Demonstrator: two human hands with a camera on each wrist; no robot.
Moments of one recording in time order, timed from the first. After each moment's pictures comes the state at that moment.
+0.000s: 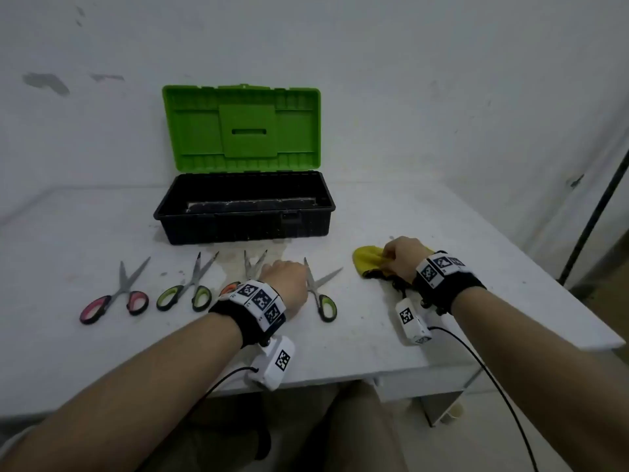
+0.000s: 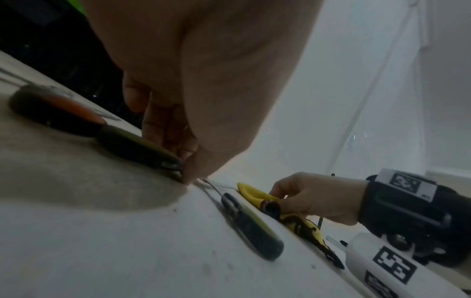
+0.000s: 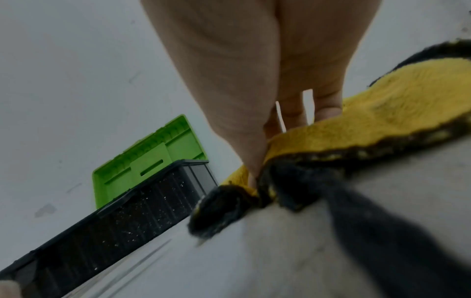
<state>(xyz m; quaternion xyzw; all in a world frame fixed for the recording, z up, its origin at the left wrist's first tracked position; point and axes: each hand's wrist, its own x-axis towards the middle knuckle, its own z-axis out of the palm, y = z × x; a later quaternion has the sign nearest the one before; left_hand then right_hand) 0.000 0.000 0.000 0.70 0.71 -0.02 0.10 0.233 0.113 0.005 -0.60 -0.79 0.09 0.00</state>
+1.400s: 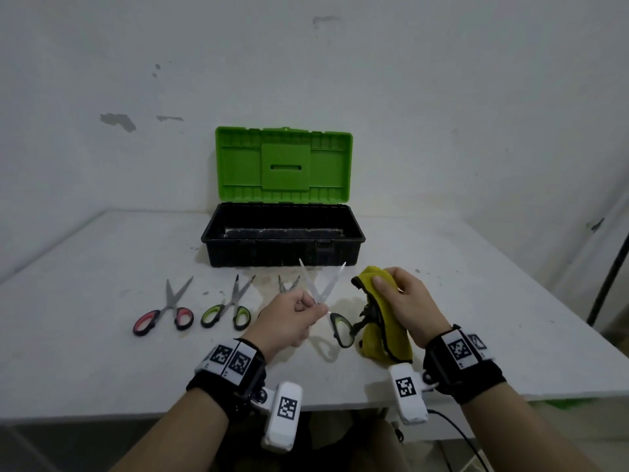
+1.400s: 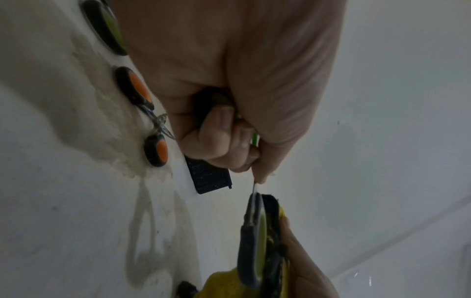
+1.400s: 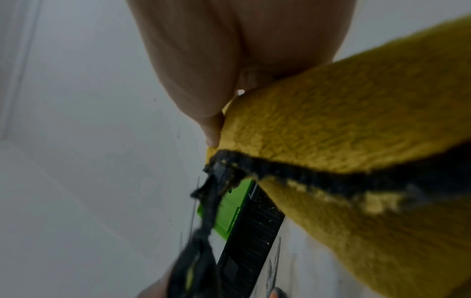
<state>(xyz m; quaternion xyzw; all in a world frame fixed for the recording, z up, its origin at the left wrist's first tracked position) -0.054 -0.070 -0.003 0.51 0.57 0.45 0.45 0.169 0.007 0.015 -0.47 -0.67 0.39 0.42</state>
